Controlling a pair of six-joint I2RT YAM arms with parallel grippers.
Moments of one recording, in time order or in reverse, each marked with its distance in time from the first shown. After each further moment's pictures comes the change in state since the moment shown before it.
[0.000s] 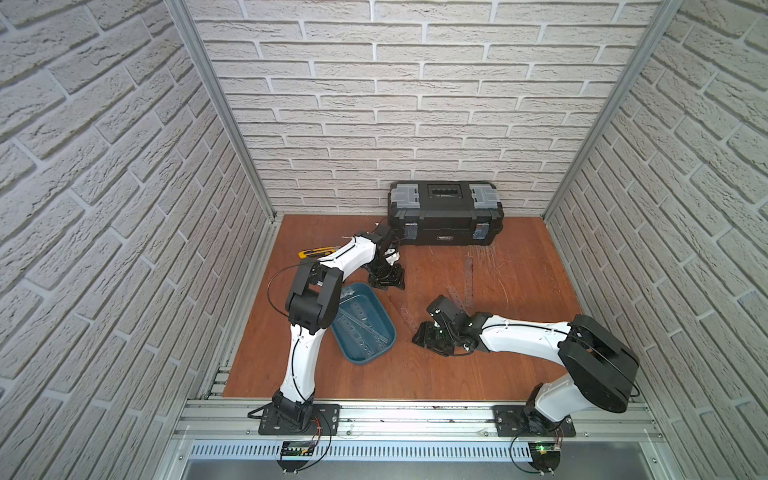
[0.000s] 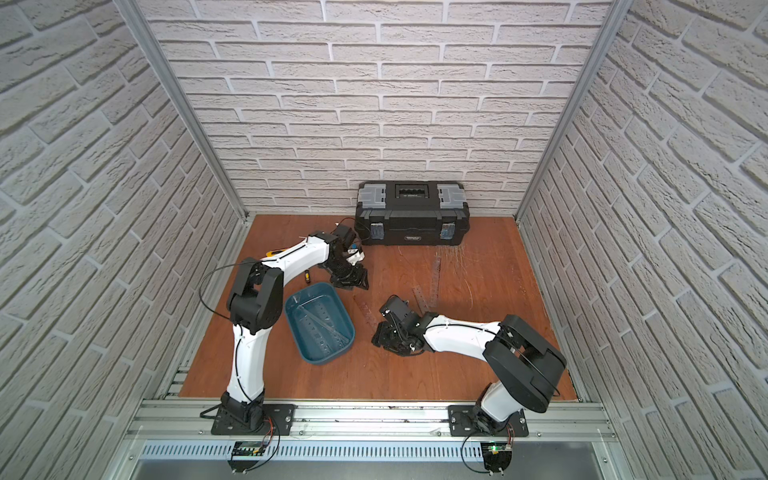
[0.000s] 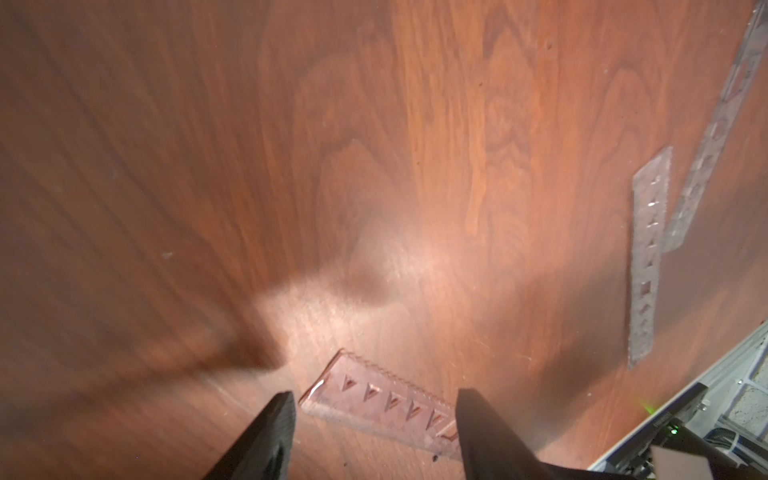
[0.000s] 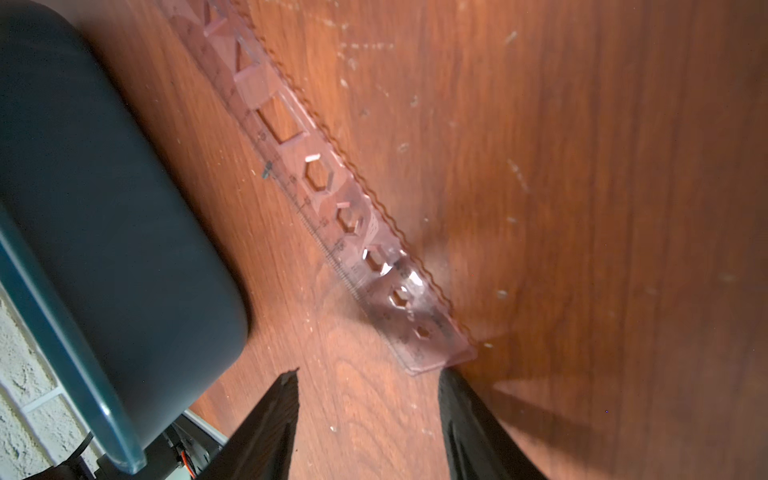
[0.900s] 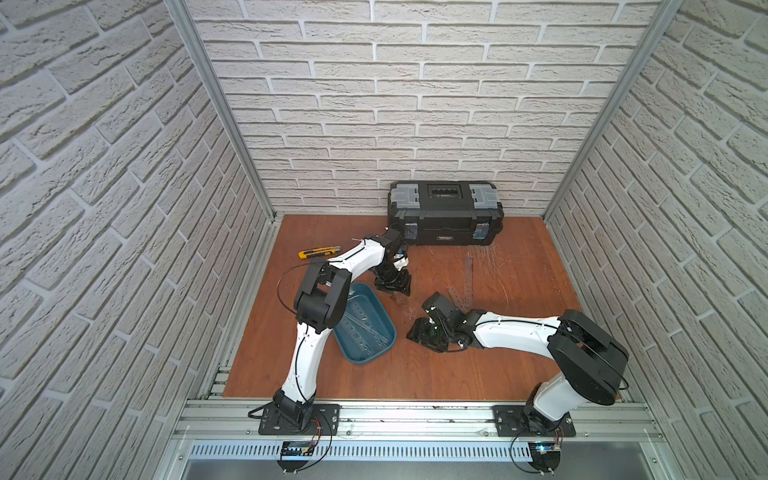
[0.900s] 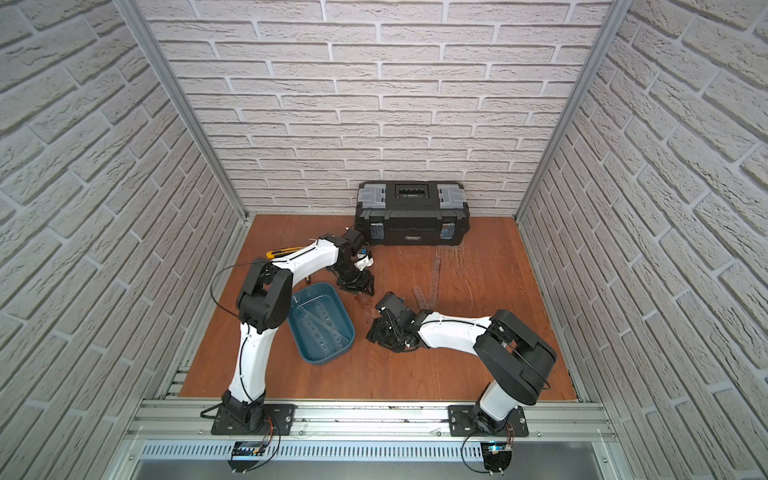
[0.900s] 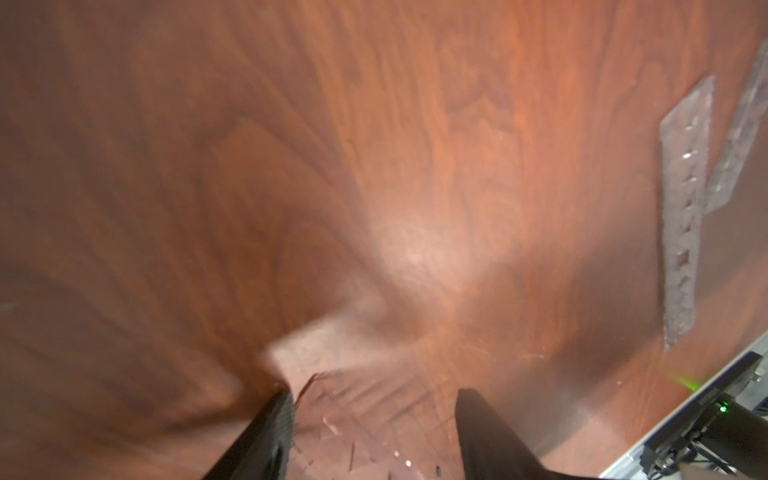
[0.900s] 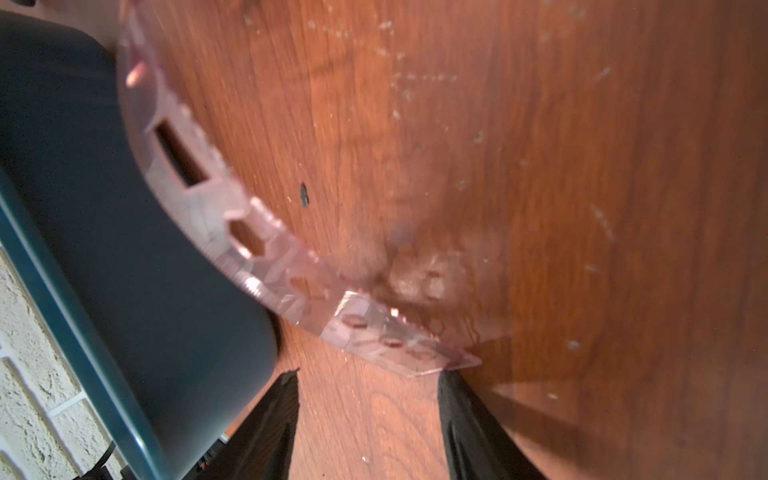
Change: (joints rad) left arm -0.061 0.046 0.033 -0.027 0.001 0.063; right arm -0.019 0.064 0.047 0.047 0.000 0.008
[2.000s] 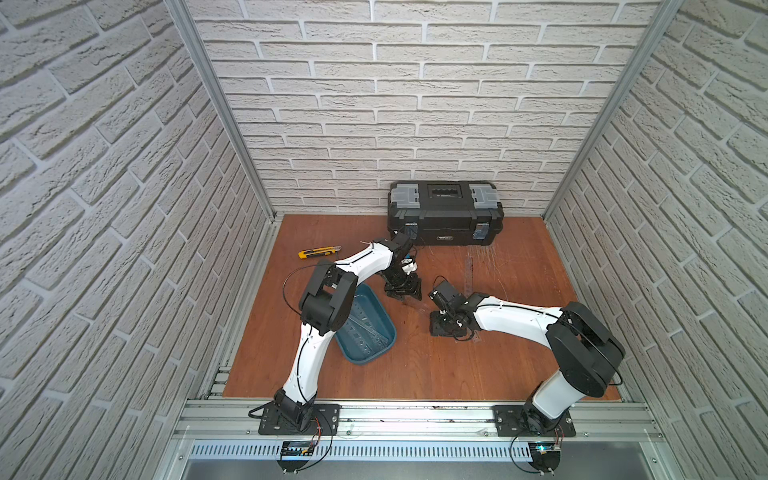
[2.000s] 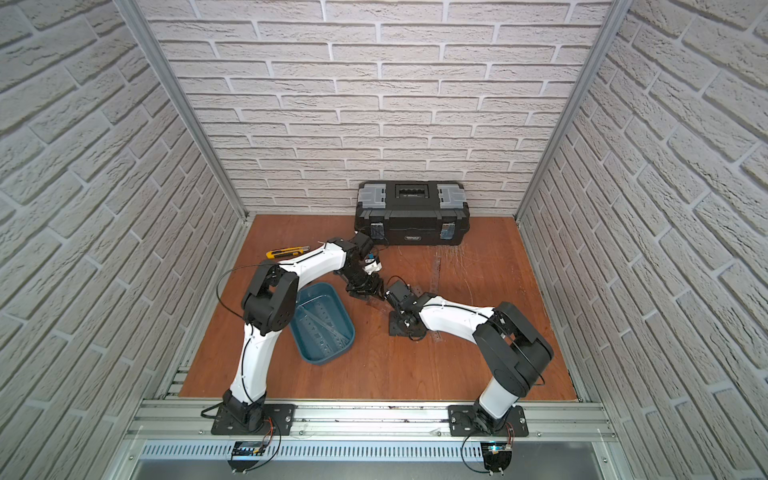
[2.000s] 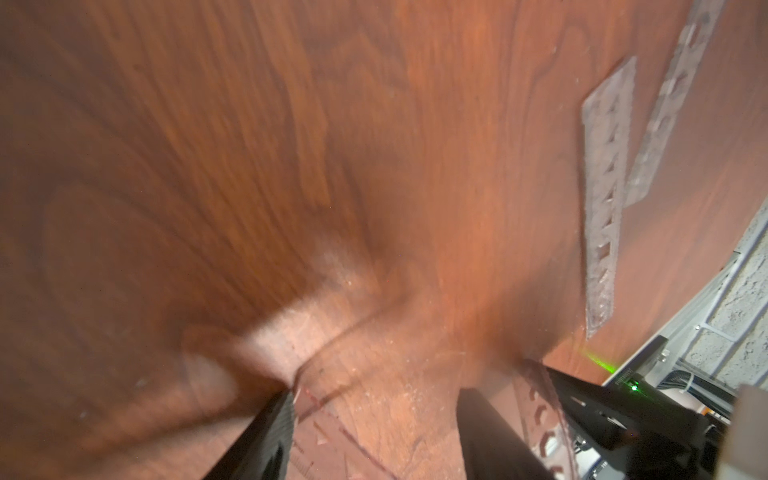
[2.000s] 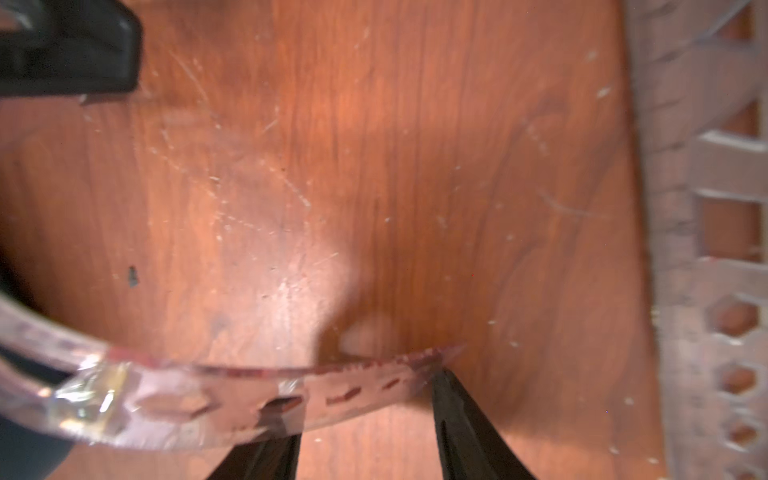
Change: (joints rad) left arm -0.051 0.008 0.002 0.013 0.098 -0.116; right arm -0.104 0.041 0.131 -0.339 0.241 -0.421
